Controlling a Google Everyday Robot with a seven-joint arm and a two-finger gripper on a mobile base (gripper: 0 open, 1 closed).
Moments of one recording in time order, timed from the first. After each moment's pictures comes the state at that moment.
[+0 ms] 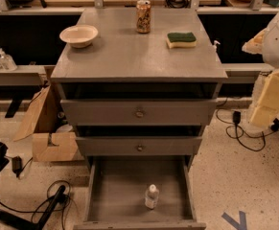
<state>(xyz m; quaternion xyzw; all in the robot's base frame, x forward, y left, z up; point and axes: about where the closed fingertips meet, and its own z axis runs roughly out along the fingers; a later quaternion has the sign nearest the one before) 0.438 -0.216 0.978 -0.60 0.78 -0.04 0.16</state>
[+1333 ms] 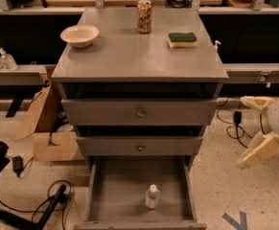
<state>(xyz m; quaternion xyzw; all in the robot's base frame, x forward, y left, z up) 0.454 -0.260 0.830 -0.55 0.76 0.13 0.33</state>
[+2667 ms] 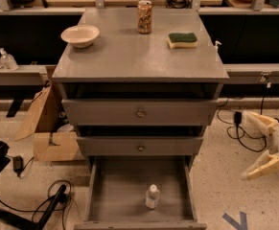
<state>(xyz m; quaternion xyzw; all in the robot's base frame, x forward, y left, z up) 0.455 -0.280 0.774 -0.52 0.68 0.23 0.47</state>
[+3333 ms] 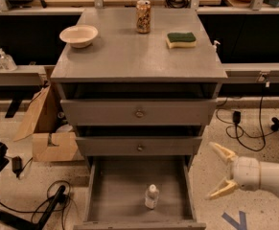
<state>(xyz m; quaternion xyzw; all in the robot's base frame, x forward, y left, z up) 0.469 -0.234 0.617 -0.48 0.65 0.31 0.50</state>
